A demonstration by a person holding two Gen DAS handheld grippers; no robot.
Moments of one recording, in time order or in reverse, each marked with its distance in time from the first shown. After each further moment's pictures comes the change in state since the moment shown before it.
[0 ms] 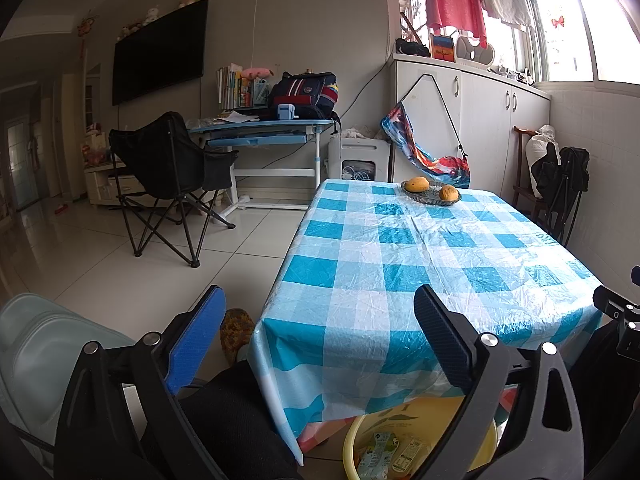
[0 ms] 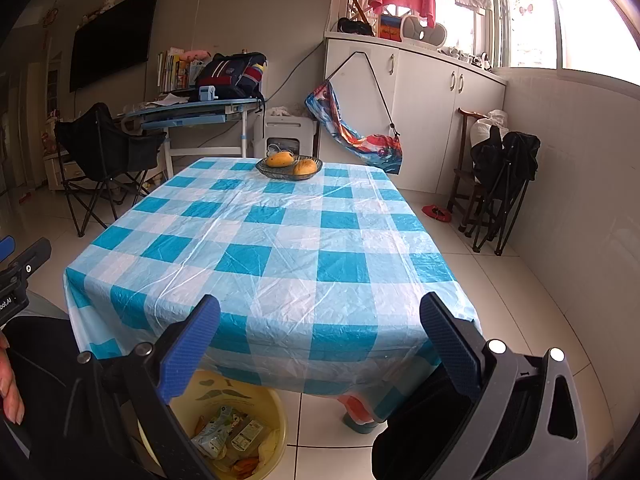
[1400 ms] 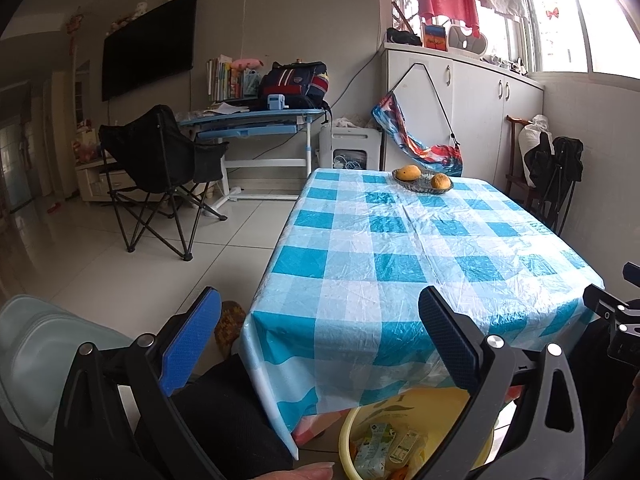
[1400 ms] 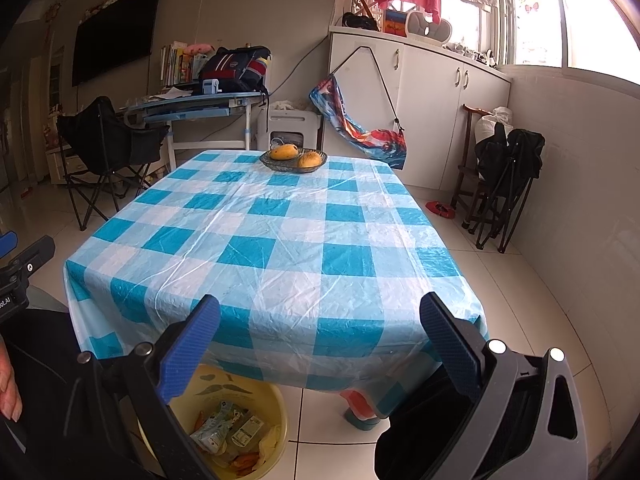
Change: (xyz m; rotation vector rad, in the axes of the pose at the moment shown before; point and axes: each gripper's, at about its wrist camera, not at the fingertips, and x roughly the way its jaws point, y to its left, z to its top) left arm 0.006 -0.004 0.001 0.021 0.043 -0.032; right arm 0.005 0.004 -0.004 -0.020 0.017 0.011
